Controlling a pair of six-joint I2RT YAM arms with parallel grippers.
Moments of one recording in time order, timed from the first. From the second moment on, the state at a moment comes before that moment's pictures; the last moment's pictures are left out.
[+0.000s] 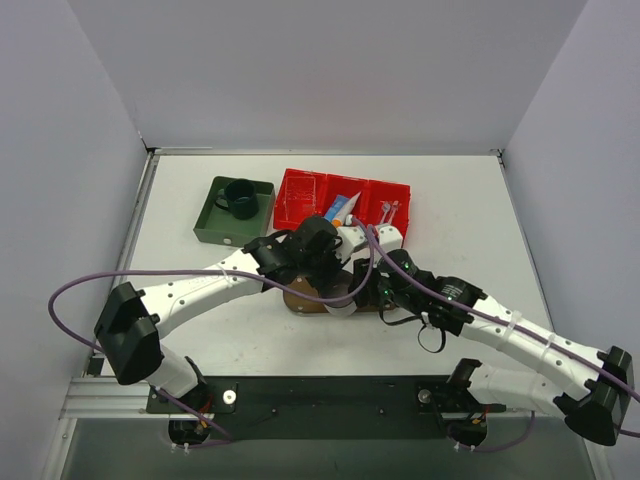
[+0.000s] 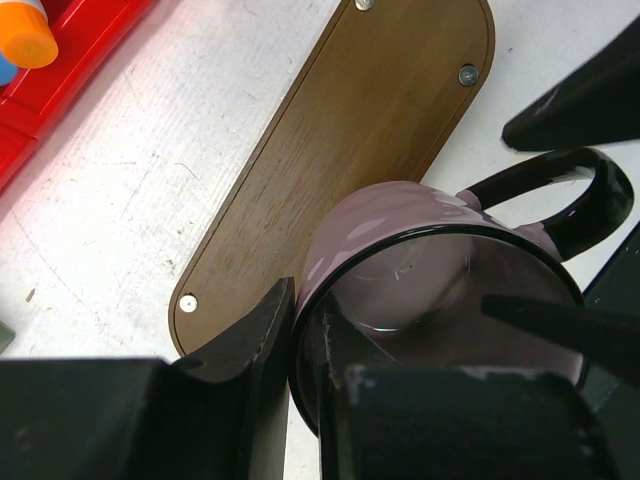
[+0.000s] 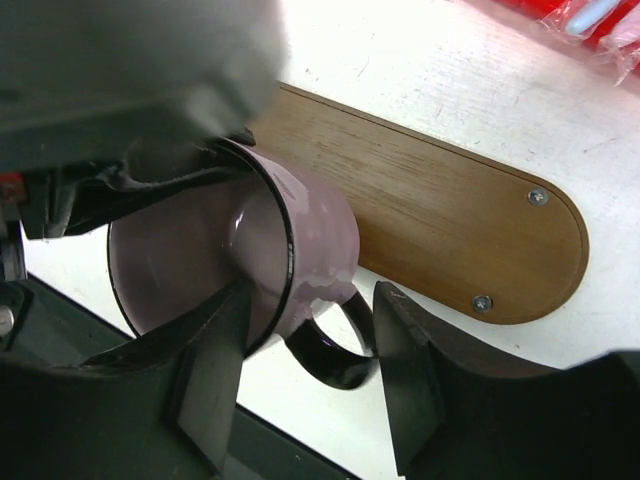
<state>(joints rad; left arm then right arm) -0.94 1.51 1.23 -0.53 0.02 0.03 0.90 0.99 0.81 -0.49 0.21 0.47</state>
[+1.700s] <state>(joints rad) -0.74 1.49 1.19 -0.34 0.26 -0.25 0.77 0.90 0.67 -0.47 0.40 0.42</state>
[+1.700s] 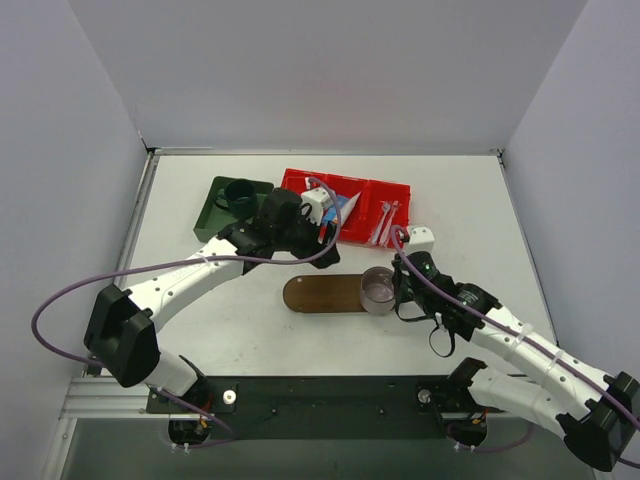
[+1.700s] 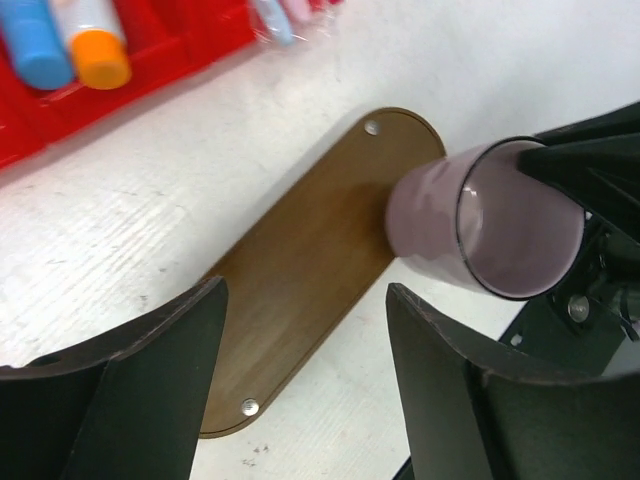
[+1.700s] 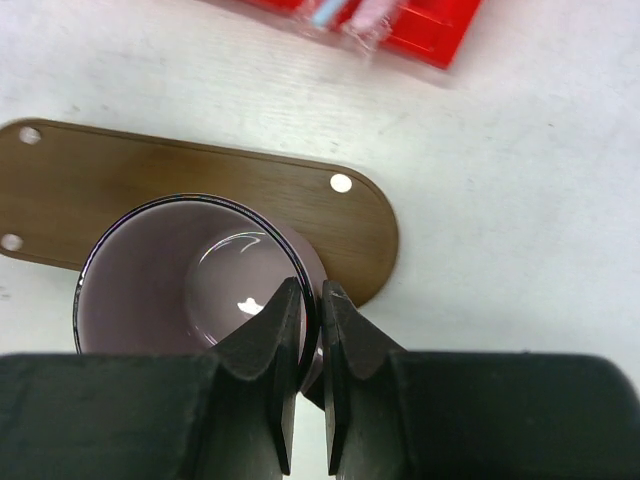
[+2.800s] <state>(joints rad) -0.66 1.38 1.15 -0.34 0.21 -0.22 0.53 0.96 0.60 -0.38 0.15 0.14</state>
